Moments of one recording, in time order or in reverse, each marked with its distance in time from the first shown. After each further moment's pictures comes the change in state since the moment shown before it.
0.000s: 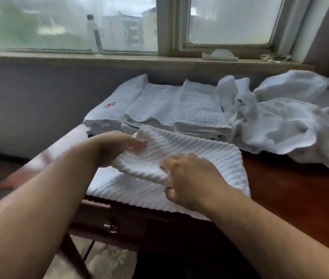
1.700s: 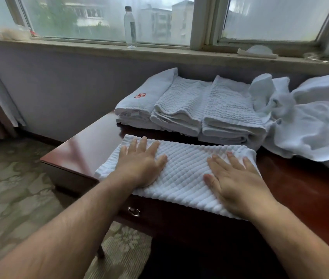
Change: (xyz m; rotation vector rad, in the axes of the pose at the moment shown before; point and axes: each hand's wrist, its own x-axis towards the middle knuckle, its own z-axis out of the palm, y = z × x) left_hand 0.012 -0.085 0.022 1.055 0.420 0.124; right_hand -0.021 0.048 0.031 -0.137 -0.265 0.230
